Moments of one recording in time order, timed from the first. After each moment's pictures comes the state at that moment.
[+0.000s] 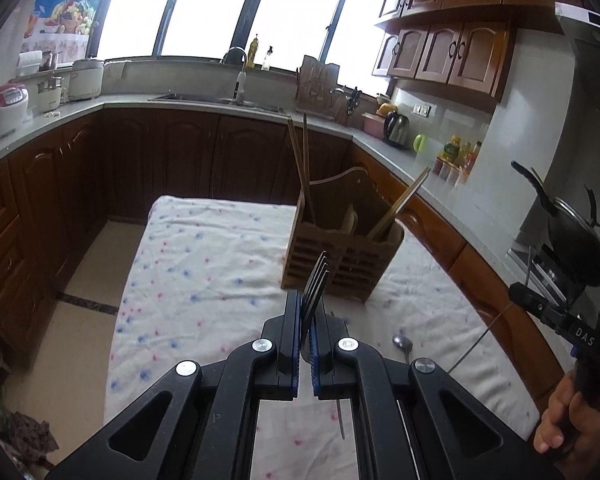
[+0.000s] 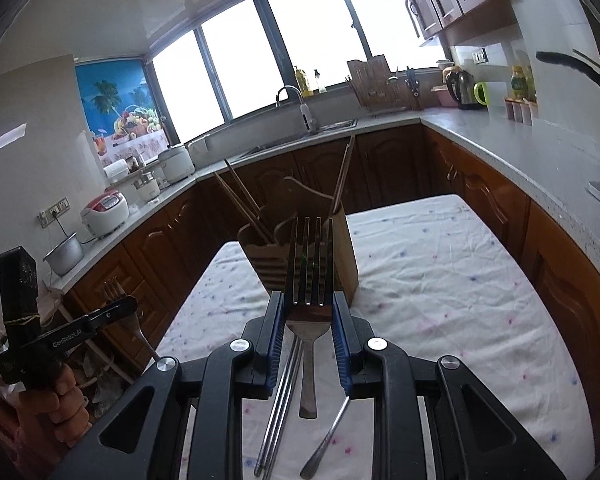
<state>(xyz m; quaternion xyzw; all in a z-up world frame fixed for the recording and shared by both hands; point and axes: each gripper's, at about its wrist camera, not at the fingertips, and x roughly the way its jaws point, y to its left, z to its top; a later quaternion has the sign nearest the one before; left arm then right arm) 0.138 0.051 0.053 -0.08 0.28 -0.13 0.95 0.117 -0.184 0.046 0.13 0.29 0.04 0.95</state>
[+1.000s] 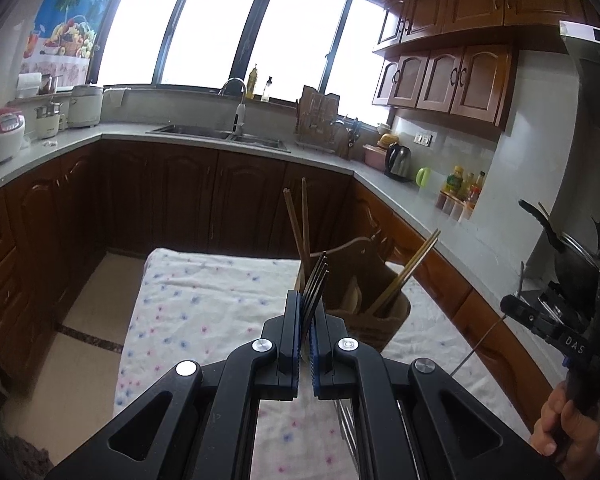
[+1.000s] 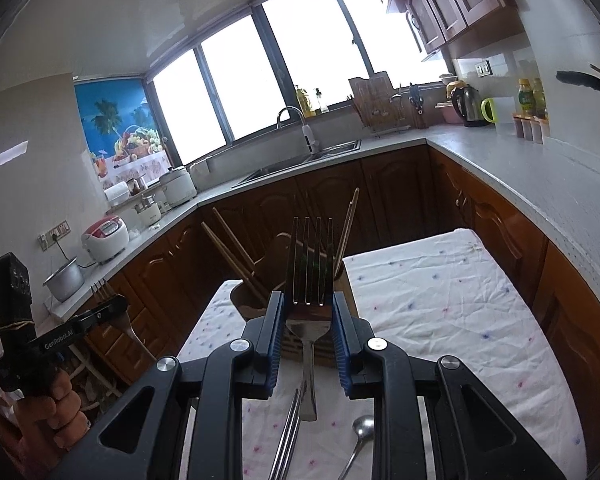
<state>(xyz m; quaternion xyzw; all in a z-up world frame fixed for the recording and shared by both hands) 0.190 0.044 0.078 -0.08 0.23 -0.13 0.96 0.171 -0.201 0.064 0.14 0.26 0.05 0.96</state>
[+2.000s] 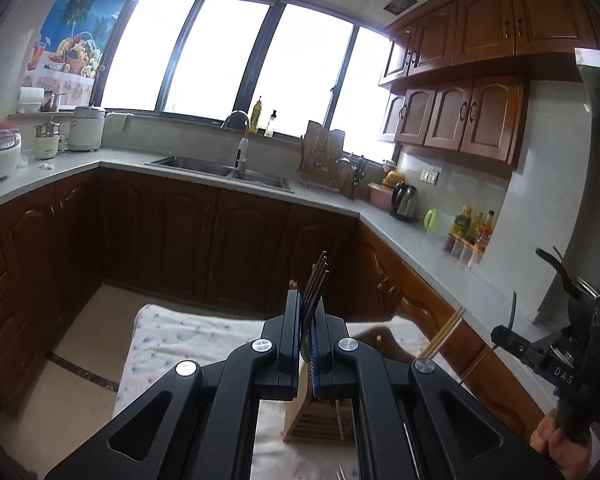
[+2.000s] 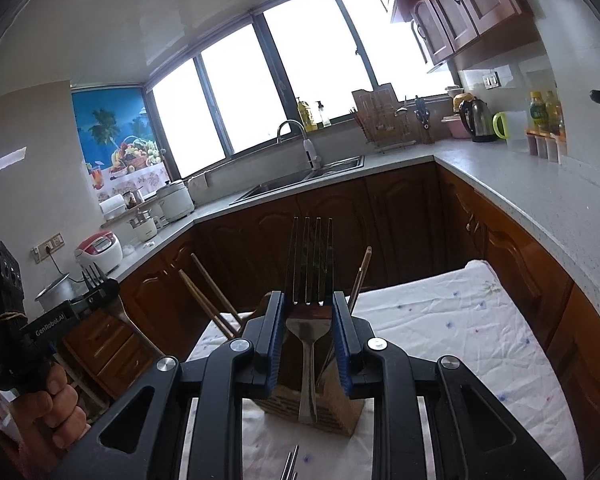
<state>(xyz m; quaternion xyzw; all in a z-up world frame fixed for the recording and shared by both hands) 0.271 0.048 0.077 -0.09 0.17 -0.12 0.97 0.244 -0.208 0.072 0.14 0.23 0.05 0.96</state>
